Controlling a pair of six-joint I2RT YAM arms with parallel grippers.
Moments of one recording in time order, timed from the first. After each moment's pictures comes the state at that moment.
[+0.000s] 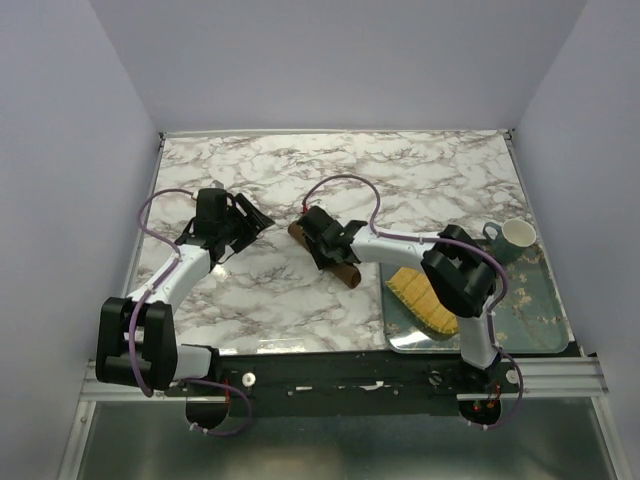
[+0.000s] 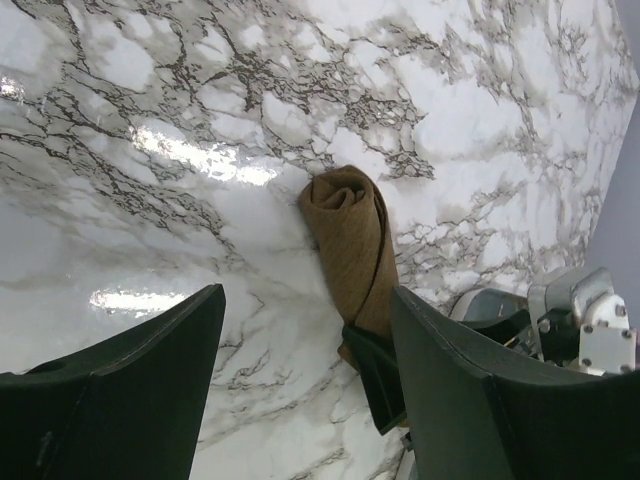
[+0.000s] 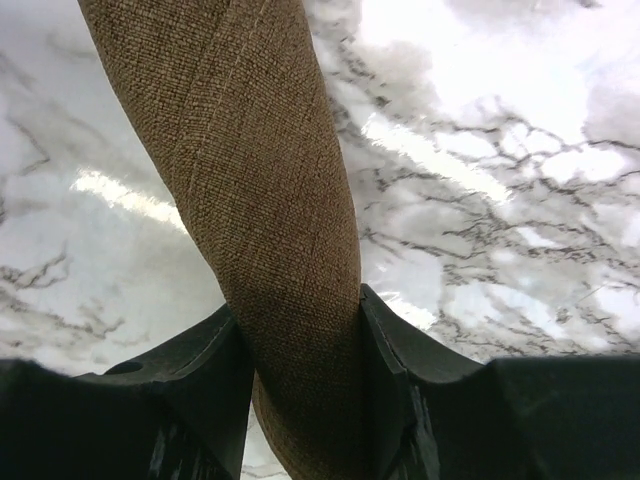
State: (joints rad) left arm -0.14 1.32 0.75 -0.11 0.21 -0.85; right arm 0.91 2.01 1.37 -0.39 0.31 0.30
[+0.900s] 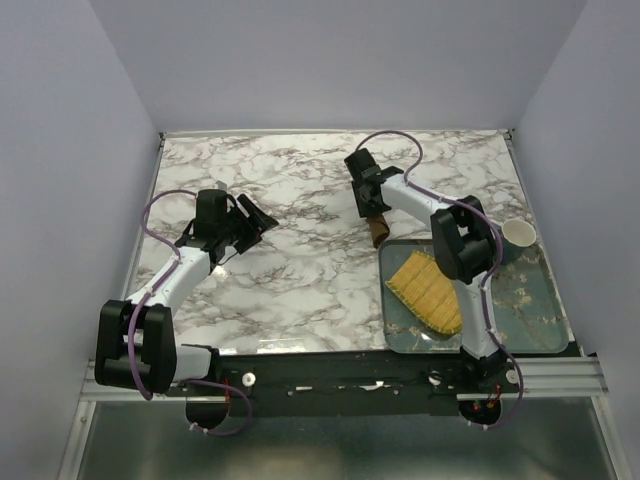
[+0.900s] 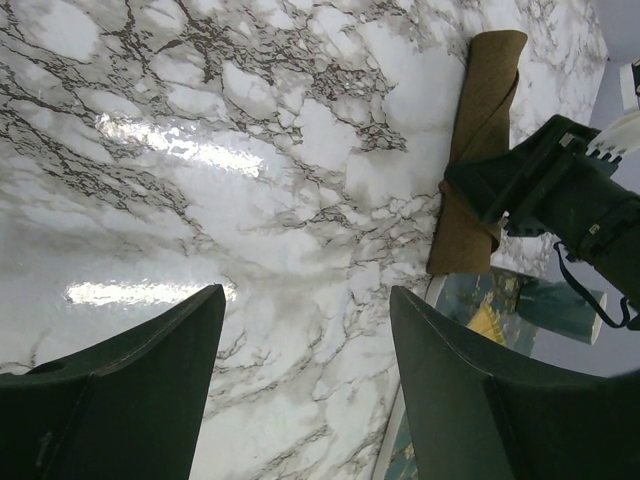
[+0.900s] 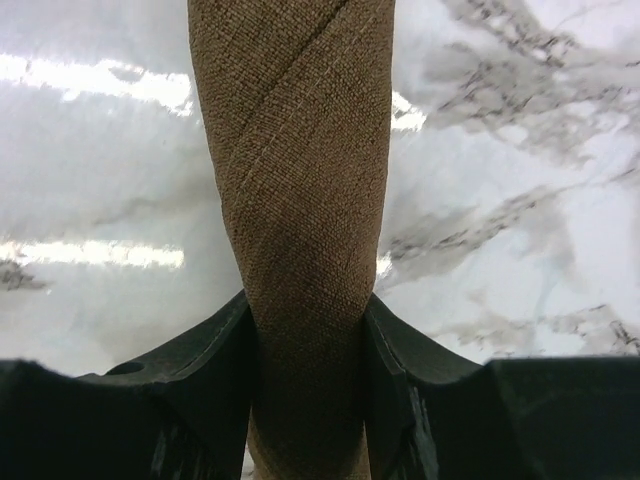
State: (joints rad) left arm -0.14 1.30 0.73 -0.10 0.29 -0.87; right arm 0.54 2.19 1.69 -0.60 0.36 0.21
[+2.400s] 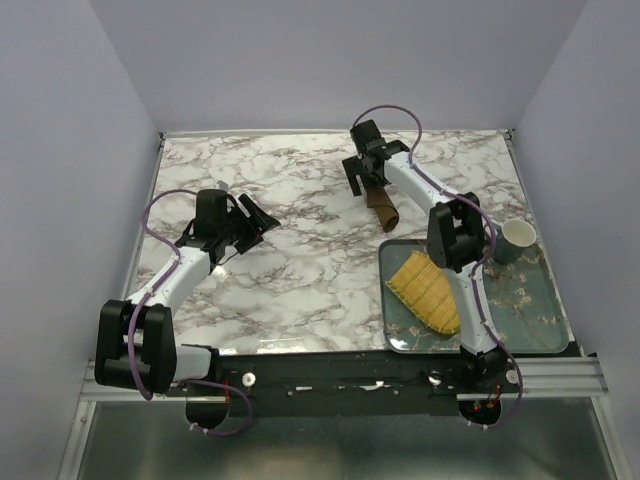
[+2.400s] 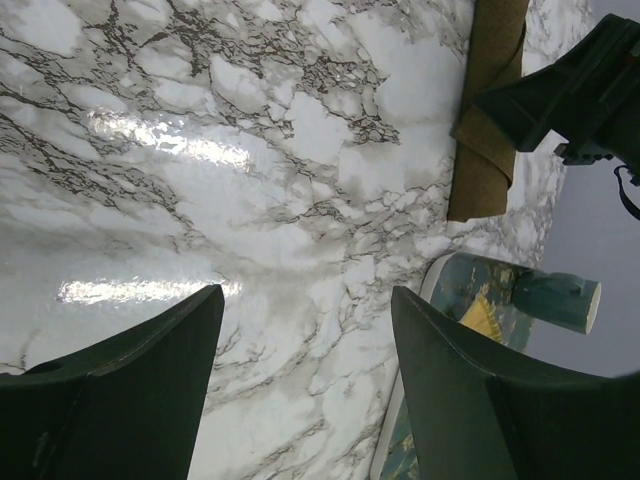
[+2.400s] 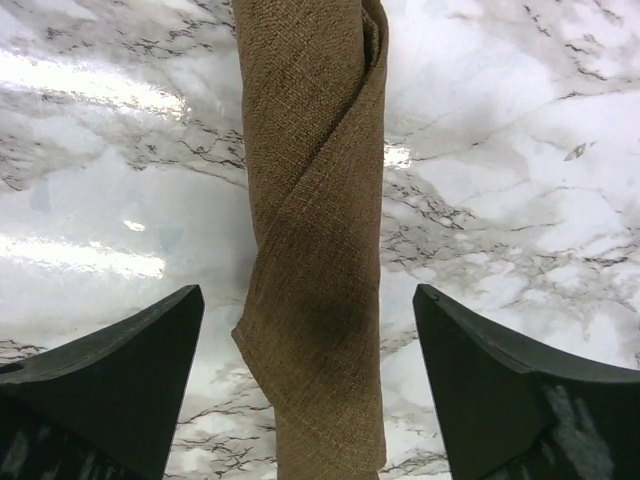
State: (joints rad) left arm -0.14 1.30 0.73 -0.09 0.31 -0.86; right arm 0.45 2.38 2.13 -0.78 0.28 0.02
